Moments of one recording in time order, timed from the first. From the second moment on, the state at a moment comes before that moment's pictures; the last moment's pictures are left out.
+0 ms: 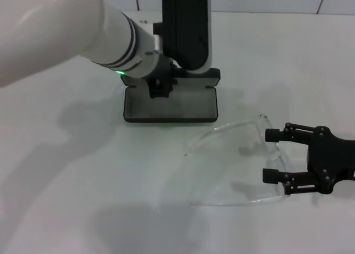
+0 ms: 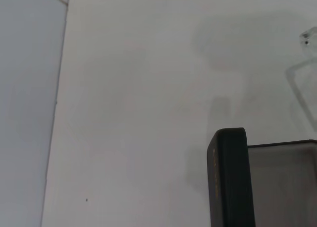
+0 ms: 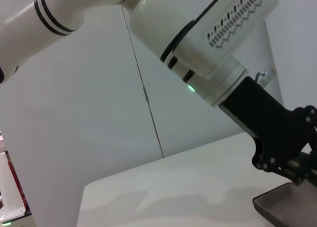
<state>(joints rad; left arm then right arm) -0.72 -2.09 1.79 1.31 2.76 1.15 -2.14 0.38 2.02 -1.00 -0.63 -1.67 -1.72 1.22</state>
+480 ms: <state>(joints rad) -0.73 -2.09 1.81 1.29 2.76 1.09 -2.18 0.38 2.01 -0.99 -0.63 -1.67 -1.72 1.22</state>
